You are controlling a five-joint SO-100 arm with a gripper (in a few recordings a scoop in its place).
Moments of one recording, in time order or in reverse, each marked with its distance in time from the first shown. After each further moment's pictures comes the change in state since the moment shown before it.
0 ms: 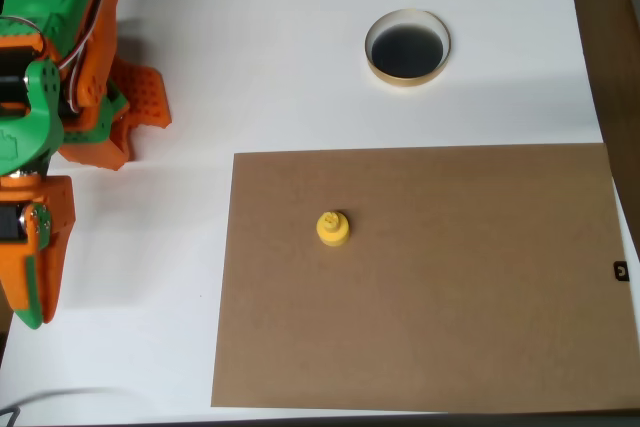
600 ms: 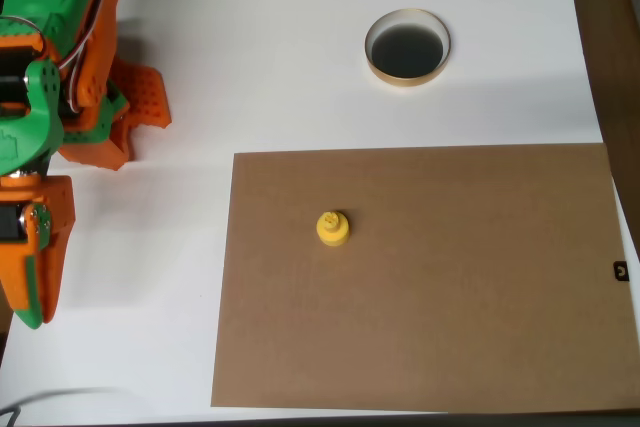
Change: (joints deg) arm 0.0 0.0 0.0 0.0 -0.6
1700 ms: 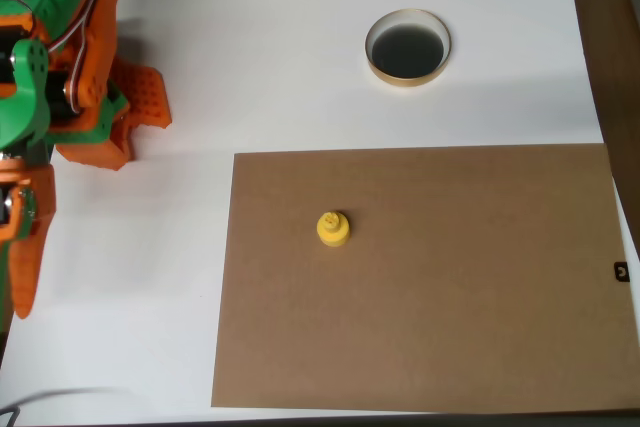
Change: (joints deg) arm 0.5 -1.7 -8.3 3.1 -5.1
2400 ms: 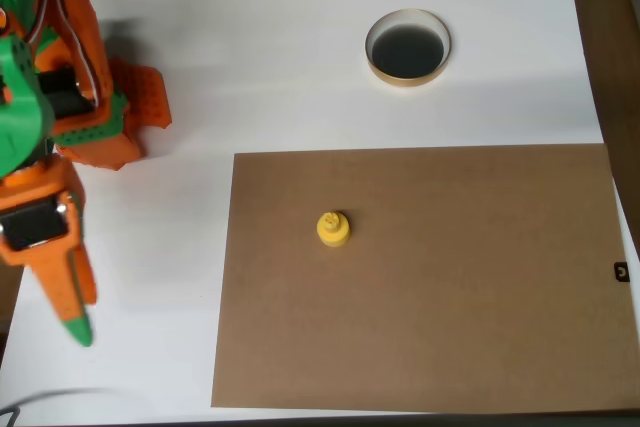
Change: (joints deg) arm -16.5 -31.8 -21.4 9.9 -6.9
